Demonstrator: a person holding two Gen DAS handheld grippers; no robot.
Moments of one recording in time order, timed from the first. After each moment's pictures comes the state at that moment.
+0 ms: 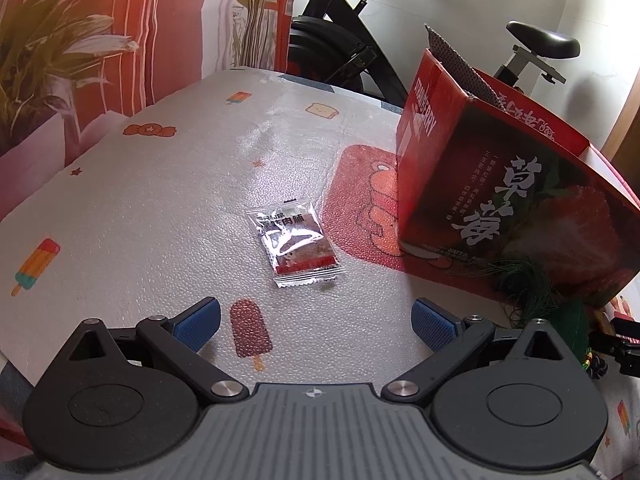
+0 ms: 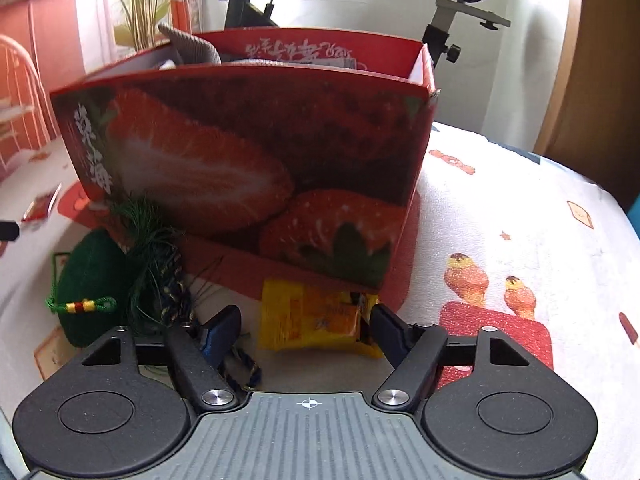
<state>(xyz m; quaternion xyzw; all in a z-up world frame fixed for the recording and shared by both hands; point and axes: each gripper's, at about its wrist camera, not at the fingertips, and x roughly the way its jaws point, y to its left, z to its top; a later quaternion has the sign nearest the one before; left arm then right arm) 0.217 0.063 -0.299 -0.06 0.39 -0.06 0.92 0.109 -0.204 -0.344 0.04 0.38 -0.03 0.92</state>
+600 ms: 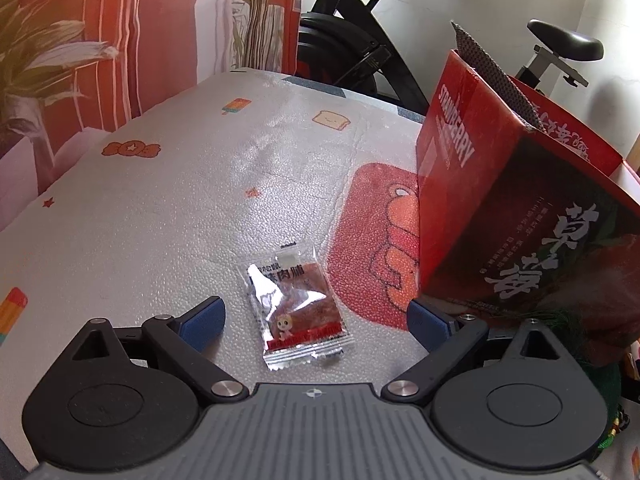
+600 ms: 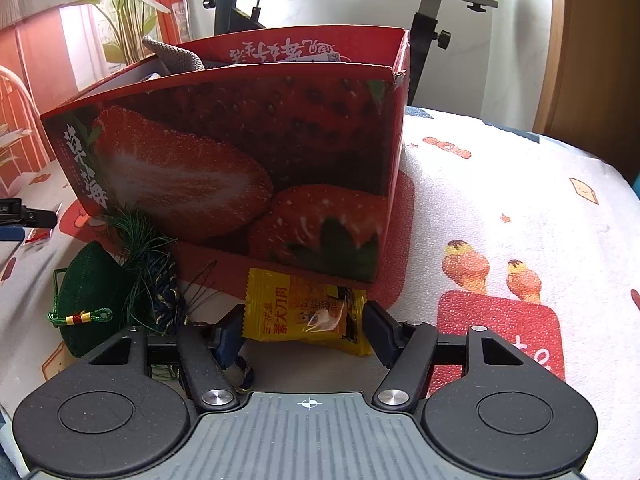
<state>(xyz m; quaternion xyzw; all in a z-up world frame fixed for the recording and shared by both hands) 0.270 0.054 -0.305 -0.05 0.39 -0.04 0.92 0.105 -0.221 -0.344 0.09 0.37 -0.02 0.92</state>
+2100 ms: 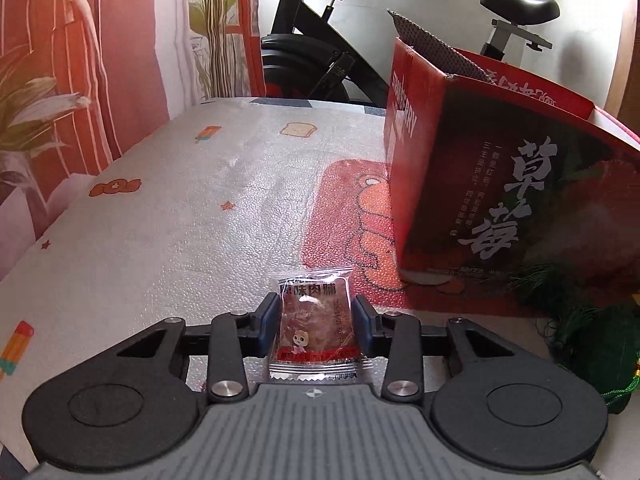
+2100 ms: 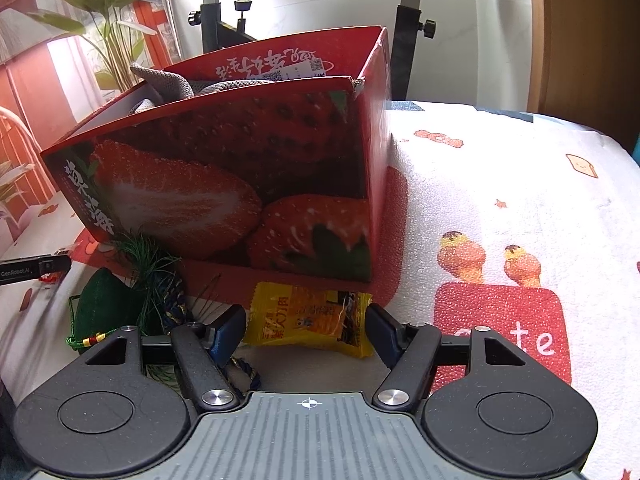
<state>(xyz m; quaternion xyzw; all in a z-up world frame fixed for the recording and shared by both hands) 0.245 0.033 -0.301 0.03 0.36 -0.07 0.93 0.099 -0.234 -0.339 0.14 0.37 -0.02 0.92</state>
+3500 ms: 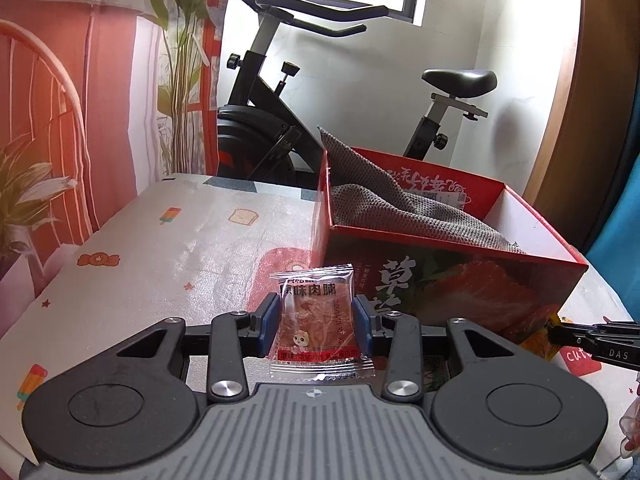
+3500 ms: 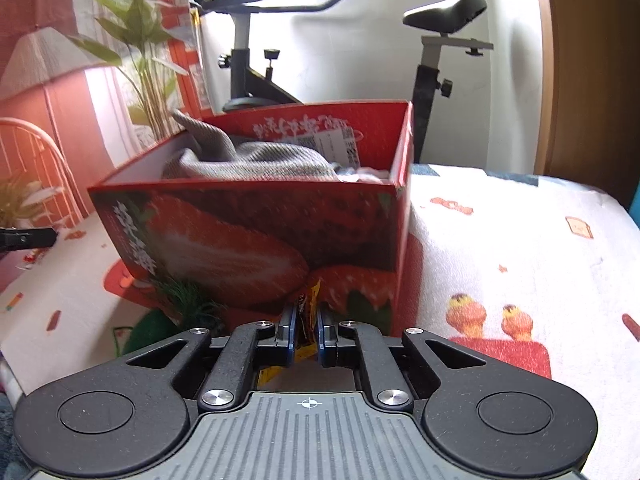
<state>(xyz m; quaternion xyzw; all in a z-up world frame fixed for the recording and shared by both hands) 0.197 0.023 -0.226 -0.01 0.27 -0.15 0.95 0.081 -0.215 -0.298 0.11 0.29 0.00 0.95</state>
